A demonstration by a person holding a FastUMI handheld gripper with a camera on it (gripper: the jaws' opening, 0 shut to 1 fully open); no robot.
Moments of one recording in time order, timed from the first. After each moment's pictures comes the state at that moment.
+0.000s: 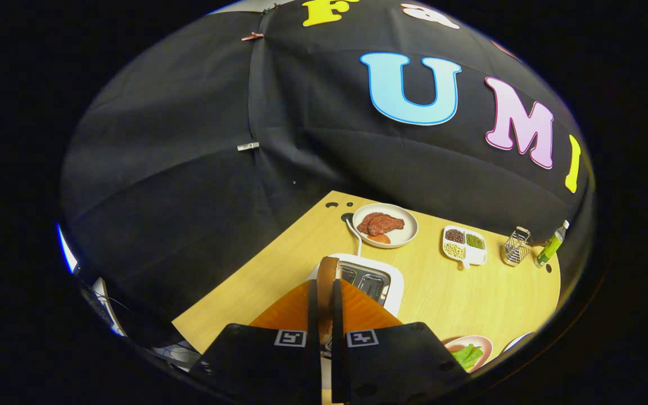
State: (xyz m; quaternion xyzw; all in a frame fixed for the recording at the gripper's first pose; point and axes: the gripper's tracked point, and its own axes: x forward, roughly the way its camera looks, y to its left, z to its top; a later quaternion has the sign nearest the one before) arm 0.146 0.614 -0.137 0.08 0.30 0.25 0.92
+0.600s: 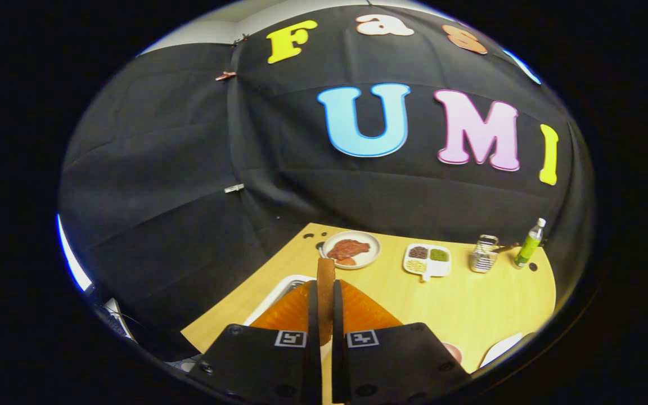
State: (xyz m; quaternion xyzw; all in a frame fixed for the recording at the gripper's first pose) arm 0.143 0.473 -0.096 0.13 0.26 0.20 0.94
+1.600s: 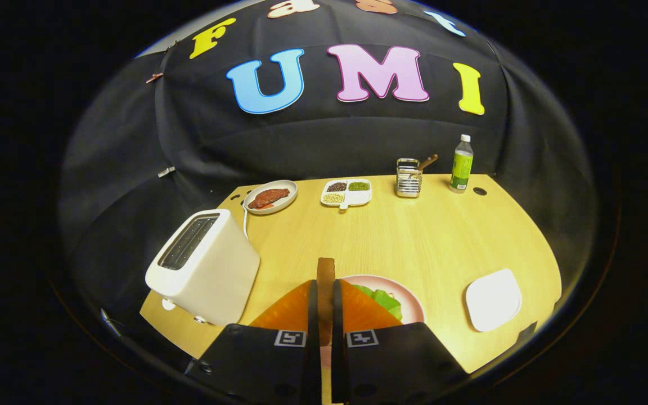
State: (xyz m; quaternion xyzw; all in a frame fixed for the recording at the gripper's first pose) arm 0.067 0.373 -0.258 0.18 0.34 0.07 0.92
